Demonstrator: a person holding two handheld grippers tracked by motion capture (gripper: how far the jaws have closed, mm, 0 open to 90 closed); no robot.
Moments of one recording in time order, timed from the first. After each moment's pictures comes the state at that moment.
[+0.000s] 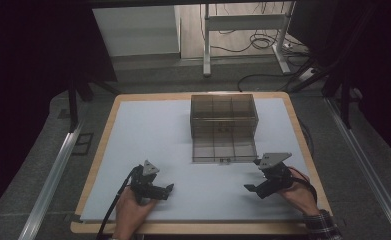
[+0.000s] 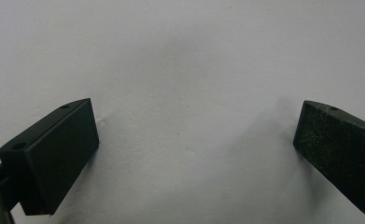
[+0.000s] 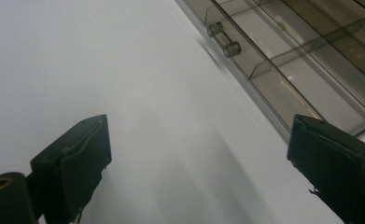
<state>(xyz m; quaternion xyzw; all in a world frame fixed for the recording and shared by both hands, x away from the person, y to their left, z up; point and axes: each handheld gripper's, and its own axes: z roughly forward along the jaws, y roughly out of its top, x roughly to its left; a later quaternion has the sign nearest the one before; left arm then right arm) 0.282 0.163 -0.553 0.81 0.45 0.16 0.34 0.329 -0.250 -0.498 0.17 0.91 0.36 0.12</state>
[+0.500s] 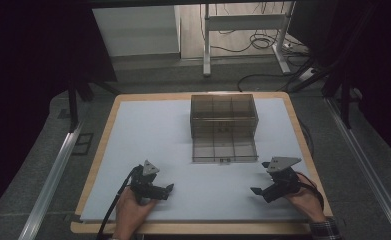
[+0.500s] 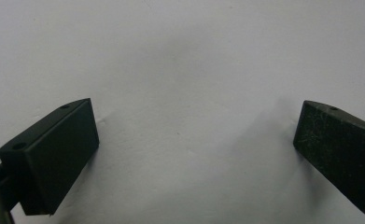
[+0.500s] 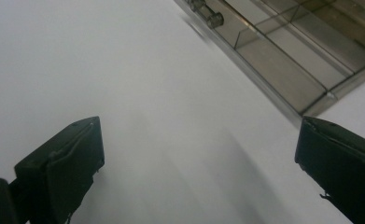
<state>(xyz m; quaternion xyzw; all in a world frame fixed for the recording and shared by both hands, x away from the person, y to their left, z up) 0.282 0.164 -0.553 0.81 0.45 0.16 0.34 0.321 -0.273 -0.509 0.21 0.90 0.36 0.13</state>
